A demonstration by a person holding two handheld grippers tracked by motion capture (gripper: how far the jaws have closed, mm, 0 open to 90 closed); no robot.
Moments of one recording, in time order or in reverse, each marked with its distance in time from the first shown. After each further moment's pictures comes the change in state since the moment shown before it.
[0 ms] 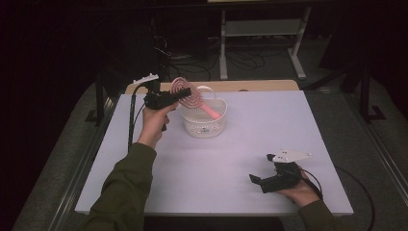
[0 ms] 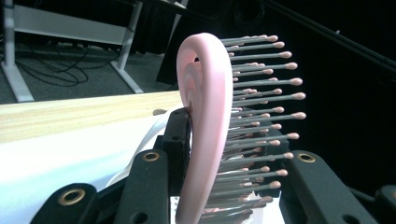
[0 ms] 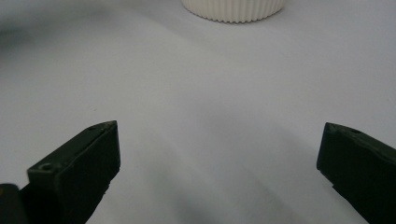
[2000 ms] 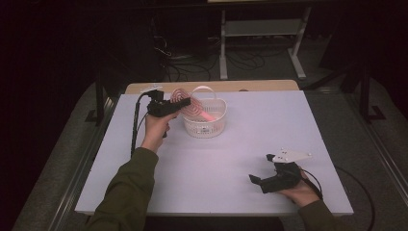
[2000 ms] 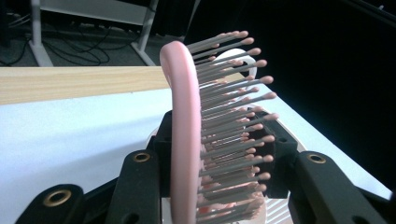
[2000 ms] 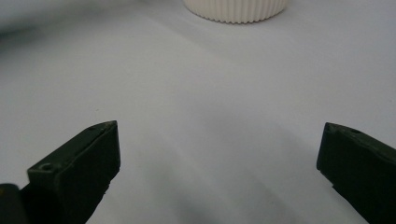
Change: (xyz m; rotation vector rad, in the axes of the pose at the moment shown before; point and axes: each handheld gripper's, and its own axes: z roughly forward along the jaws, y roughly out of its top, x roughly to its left) left arm 0.022 -0.030 0.011 0.062 0.081 -0.005; right arm 0.000 0.000 0.000 -0.002 0.006 -0.005
